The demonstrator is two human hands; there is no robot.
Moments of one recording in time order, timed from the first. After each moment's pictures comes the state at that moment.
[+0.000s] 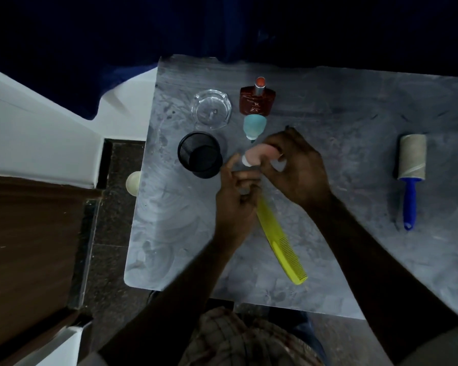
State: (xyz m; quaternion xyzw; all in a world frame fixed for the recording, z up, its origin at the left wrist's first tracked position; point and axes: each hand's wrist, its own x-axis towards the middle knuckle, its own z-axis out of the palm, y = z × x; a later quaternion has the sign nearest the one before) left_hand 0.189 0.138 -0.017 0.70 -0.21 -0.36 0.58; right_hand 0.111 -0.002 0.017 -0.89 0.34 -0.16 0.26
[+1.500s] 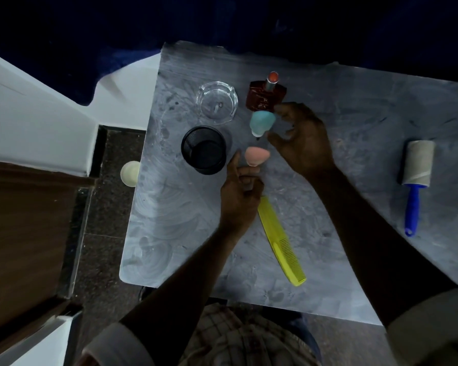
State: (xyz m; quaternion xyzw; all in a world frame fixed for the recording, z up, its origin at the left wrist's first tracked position) left_hand 0.195 0.124 -0.060 0.71 -0.15 -0.38 0.57; right_hand 0.144 -0.052 -0.011 -0.85 0.38 -0.16 0.33
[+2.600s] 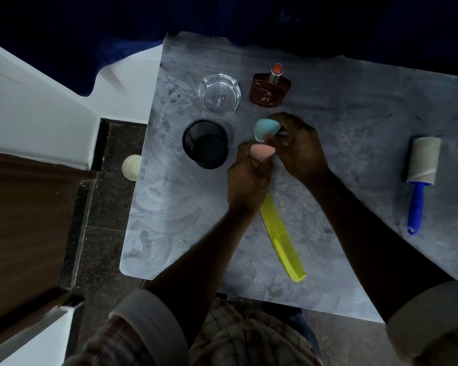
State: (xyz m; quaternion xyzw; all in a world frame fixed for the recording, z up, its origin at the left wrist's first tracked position) left_hand 0.199 0.094 -0.066 0.79 -0.19 -0.30 0.50; right_hand 0.140 -0.043 -0.042 -0.84 0.34 -0.15 0.39
